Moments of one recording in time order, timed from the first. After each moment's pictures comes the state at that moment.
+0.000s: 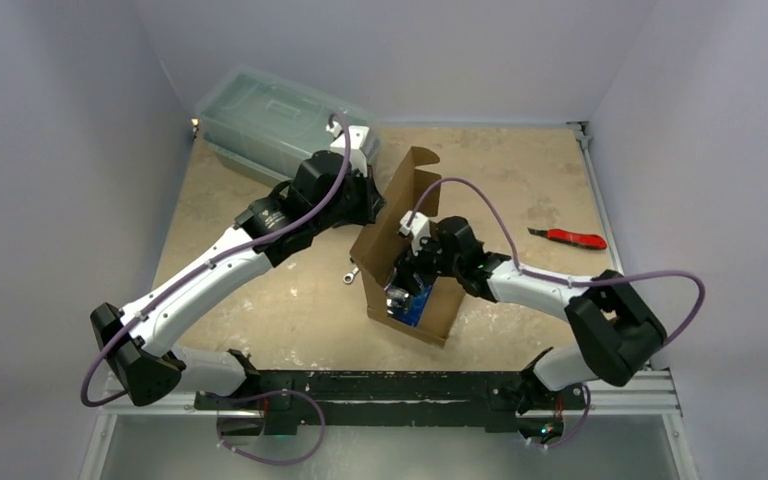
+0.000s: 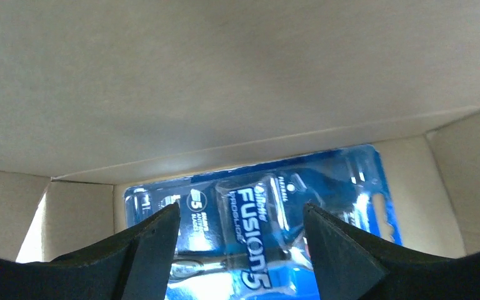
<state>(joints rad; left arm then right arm) -0.81 1.33 1.39 -0.52 -0.15 -0.48 0.66 1.42 0.68 0.13 -0.31 -0.08</state>
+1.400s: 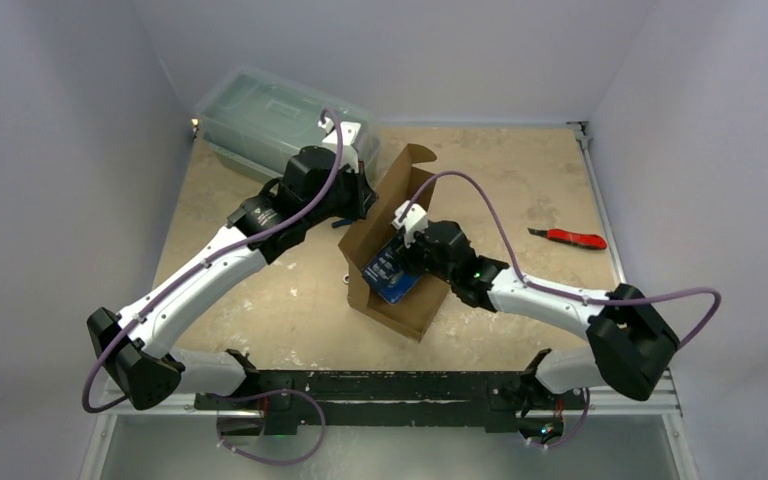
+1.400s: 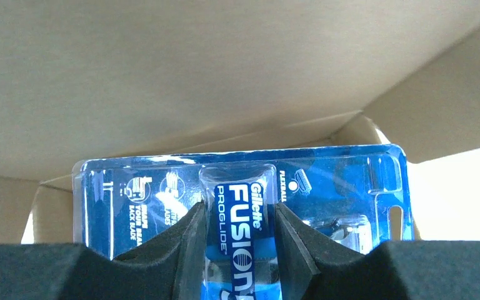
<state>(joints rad) -0.73 1.31 1.36 -0.49 -0.09 -0.41 0.81 1.38 0.72 0.19 0.05 -0.07</state>
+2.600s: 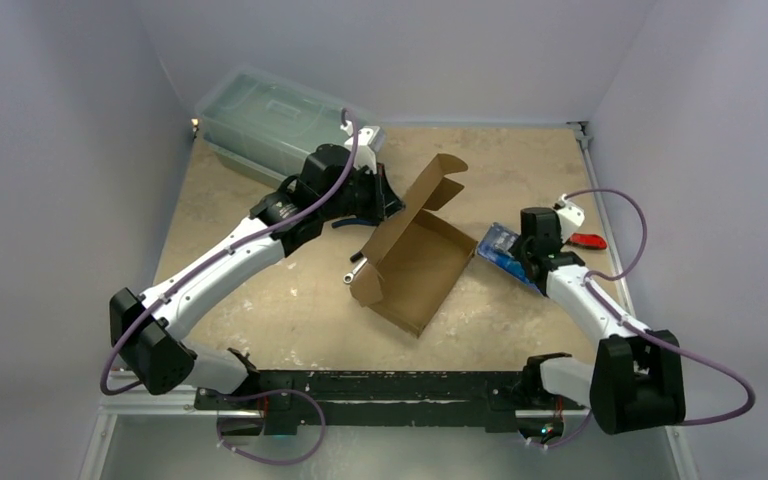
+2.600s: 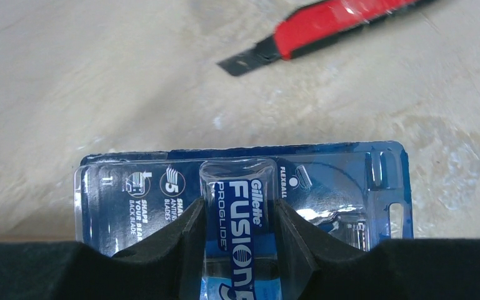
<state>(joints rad) -0.73 1.40 1.35 -0.37 0.14 -0.52 0.15 1.17 0.63 -0.24 0.48 0.65</state>
